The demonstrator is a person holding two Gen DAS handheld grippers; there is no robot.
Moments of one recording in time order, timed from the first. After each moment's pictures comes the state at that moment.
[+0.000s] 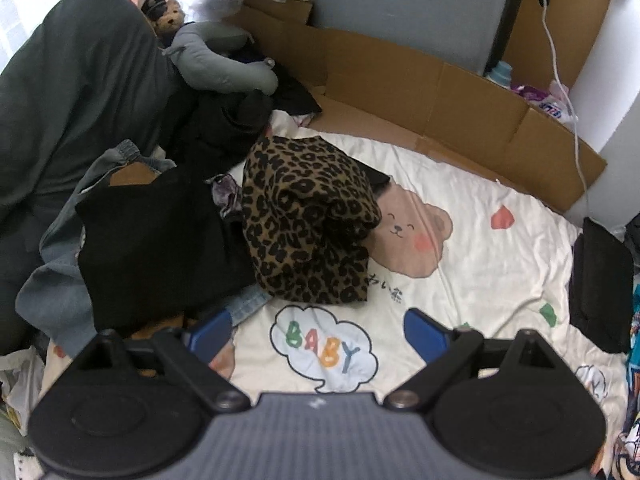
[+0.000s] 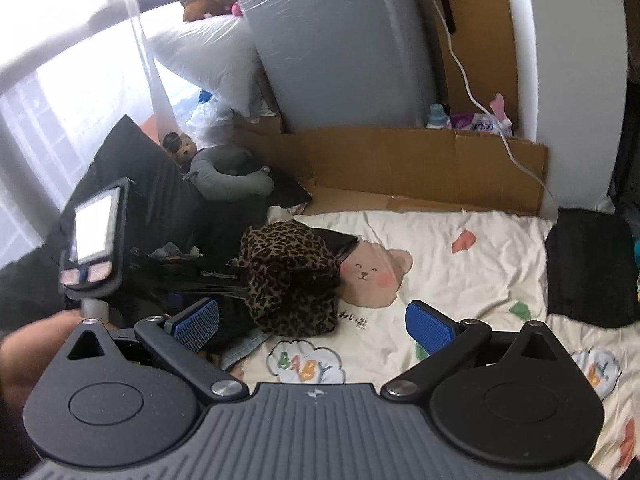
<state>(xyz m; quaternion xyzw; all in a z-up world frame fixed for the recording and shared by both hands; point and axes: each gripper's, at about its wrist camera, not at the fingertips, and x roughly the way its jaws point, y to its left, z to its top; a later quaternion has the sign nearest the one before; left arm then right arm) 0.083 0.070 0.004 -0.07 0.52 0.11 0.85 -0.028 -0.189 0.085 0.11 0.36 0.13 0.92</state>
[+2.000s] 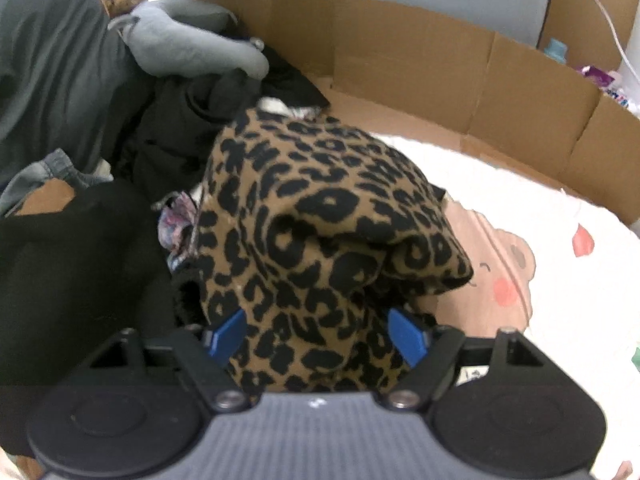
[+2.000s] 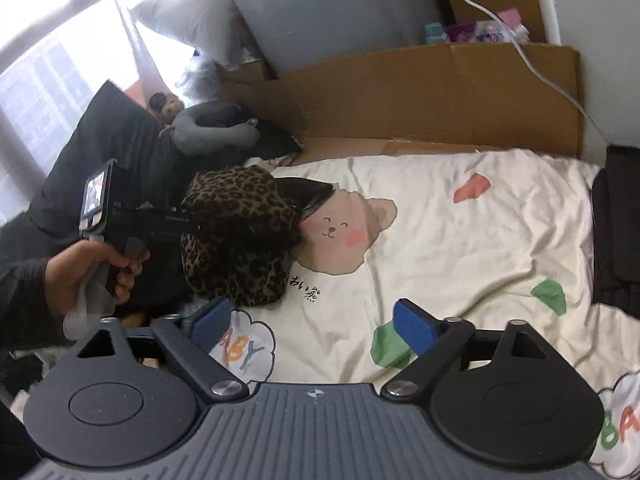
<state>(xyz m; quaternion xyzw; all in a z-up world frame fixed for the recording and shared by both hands) 0.202 0.124 -0.169 -0.05 0.49 0.11 0.86 0.070 -0.299 -0.120 0.16 0.39 0.21 0.88</state>
